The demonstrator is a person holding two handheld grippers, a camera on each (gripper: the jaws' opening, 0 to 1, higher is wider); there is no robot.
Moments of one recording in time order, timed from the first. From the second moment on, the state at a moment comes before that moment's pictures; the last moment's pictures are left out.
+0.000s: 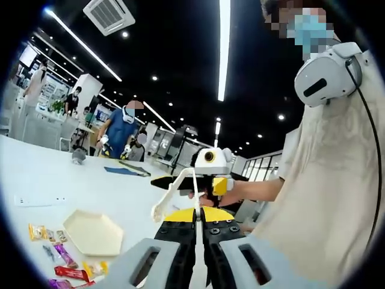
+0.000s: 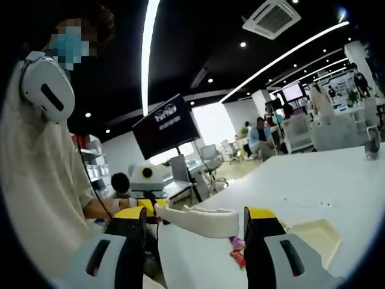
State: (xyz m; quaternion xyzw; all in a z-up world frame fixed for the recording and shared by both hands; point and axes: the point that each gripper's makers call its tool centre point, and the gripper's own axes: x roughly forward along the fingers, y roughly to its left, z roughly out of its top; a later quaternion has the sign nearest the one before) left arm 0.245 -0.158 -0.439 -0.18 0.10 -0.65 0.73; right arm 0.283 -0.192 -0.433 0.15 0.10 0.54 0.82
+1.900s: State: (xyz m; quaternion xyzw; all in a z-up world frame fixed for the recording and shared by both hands) left arm 0.226 -0.159 -0.422 -0.23 0.09 -0.66 0.71; right arm 0.242 -0.159 -0.429 0.10 0.15 0.64 0.74
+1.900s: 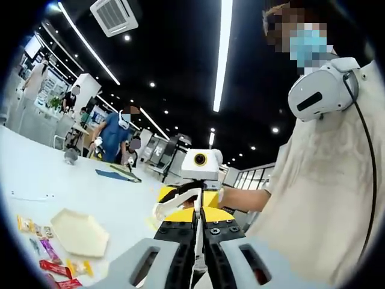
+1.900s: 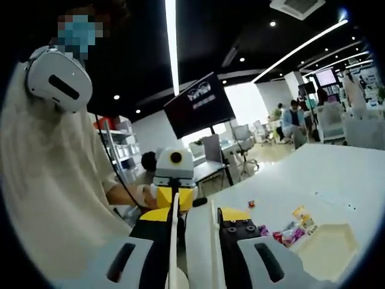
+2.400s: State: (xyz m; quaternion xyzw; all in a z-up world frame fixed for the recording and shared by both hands) left arm 0.227 -0.152 -0.402 -0.30 0.05 -0.65 0.70; right arm 0.245 -0.152 -0.395 0.11 0.11 0.65 0.75
